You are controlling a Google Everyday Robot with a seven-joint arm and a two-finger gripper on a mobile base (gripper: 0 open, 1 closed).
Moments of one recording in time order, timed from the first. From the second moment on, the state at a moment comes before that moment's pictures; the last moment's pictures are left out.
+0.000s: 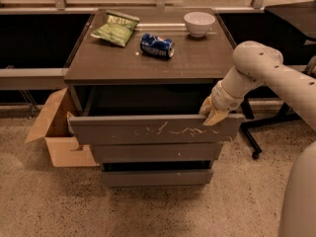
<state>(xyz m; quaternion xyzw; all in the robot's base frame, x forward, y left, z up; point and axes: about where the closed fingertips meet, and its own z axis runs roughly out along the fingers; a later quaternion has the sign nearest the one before) 0.641 -0.194 0.678 -0.78 0.60 0.08 0.16</state>
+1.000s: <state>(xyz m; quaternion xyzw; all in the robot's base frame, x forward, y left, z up) 0.641 -0.194 0.678 -0.78 0.60 0.08 0.16</state>
